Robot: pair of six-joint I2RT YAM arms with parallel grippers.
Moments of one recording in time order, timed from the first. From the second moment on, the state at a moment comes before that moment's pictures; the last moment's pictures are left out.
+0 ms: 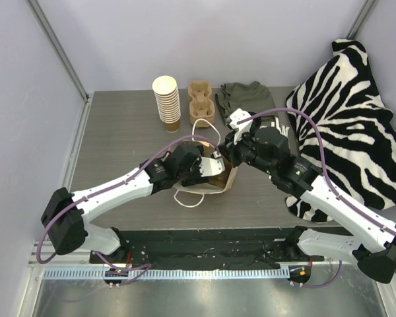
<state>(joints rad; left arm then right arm) -0.91 1.37 1.04 -0.40 -0.18 0.65 0.81 1.05 1.10 -0.32 -0.01 0.03</state>
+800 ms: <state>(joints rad) -0.76 1.63 1.28 -0.53 0.05 0.69 0.57 1.17 1.13 -0.30 -0.21 0.08</state>
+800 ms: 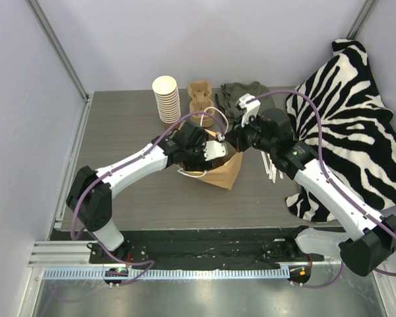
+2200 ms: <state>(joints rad) -0.72 1.88 1.59 -0.78 0.14 0.83 0.35 1.37 1.29 -0.41 -0.45 0.14</state>
